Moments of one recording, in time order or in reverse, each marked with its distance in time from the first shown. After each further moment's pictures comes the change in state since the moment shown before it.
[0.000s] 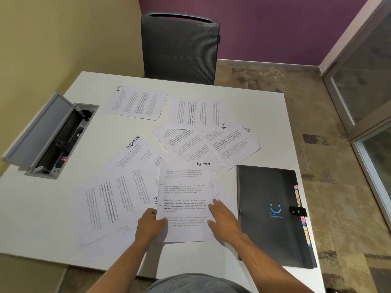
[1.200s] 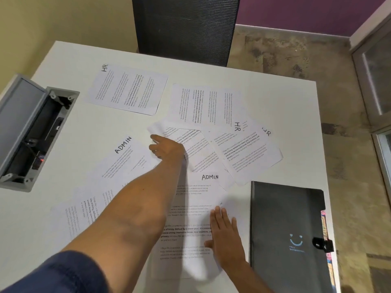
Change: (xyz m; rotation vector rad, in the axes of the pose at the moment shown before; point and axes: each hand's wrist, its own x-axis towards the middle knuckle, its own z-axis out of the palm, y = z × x) left_hand 0.219 0.246 0.025 -0.062 0.319 -0.223; right_hand 0.063 -0.002 0.010 -0.242 -0.019 -0.017
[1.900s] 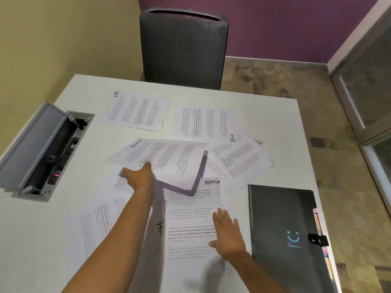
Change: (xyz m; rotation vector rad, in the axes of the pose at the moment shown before) left_hand -0.039 -0.084 -0.120 -0.876 0.065 -0.035; right_hand -0.008 -0.016 -0.024 -0.002 0.056 0.018
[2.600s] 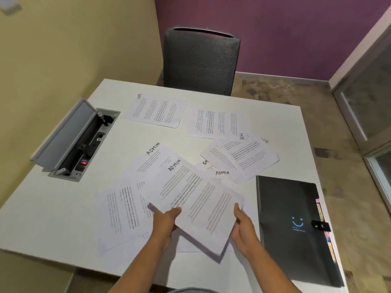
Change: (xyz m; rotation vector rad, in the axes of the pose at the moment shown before) left_hand -0.061 -0.122 -0.155 0.068 -0.535 -0.267; right_hand -0.056 -0.034 -0.011 1.983 0.026 0.353
